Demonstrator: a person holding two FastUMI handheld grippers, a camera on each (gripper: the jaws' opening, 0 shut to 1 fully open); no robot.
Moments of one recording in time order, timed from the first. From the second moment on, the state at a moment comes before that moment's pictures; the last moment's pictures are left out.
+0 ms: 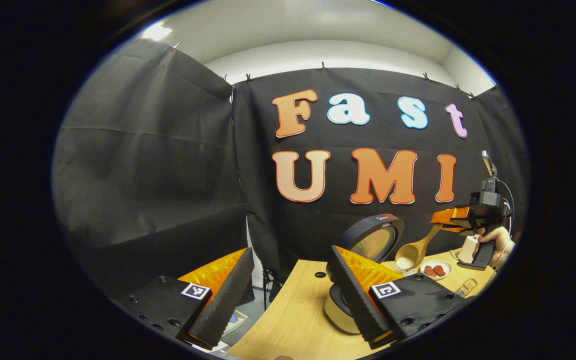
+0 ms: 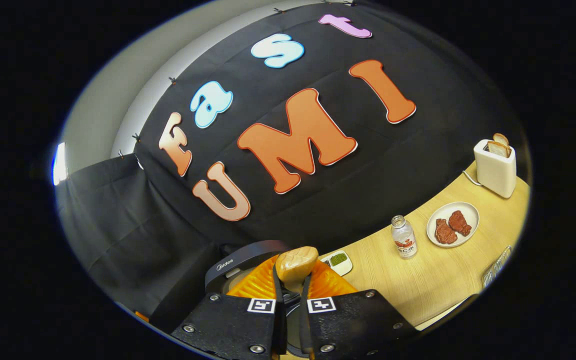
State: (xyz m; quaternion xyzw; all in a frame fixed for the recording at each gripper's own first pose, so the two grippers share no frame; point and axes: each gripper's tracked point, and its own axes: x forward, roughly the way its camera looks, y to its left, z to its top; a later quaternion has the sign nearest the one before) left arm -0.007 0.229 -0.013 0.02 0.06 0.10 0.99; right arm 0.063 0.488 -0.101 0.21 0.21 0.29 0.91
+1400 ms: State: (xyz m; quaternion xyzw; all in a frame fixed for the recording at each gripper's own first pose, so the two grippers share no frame) left arm -0.003 0.229 -0.015 0.02 0.07 0.09 0.99; right arm 0.007 0.531 -0.092 -0.03 0.10 0.40 0.91
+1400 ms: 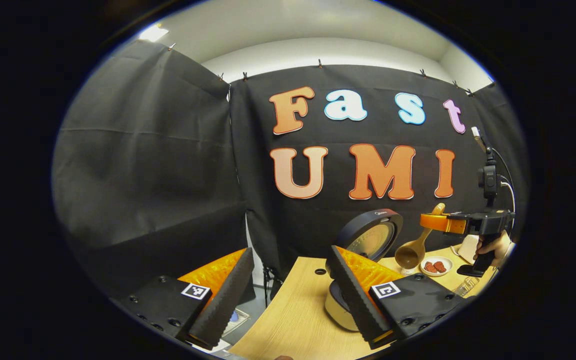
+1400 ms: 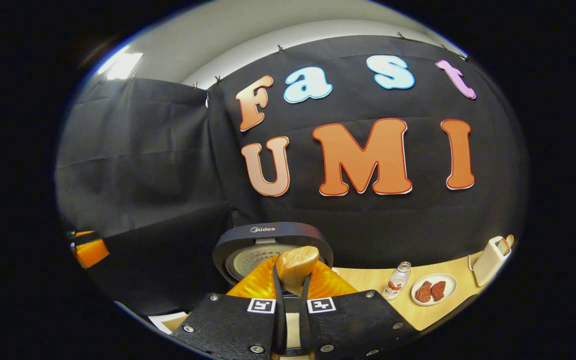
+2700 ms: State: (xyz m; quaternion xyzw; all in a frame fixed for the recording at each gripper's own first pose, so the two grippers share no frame) left arm 0.033 0.160 -0.004 0.00 0.04 0.05 1.00; right arm 0.074 0.257 -0.076 0.11 0.16 0.23 0.95
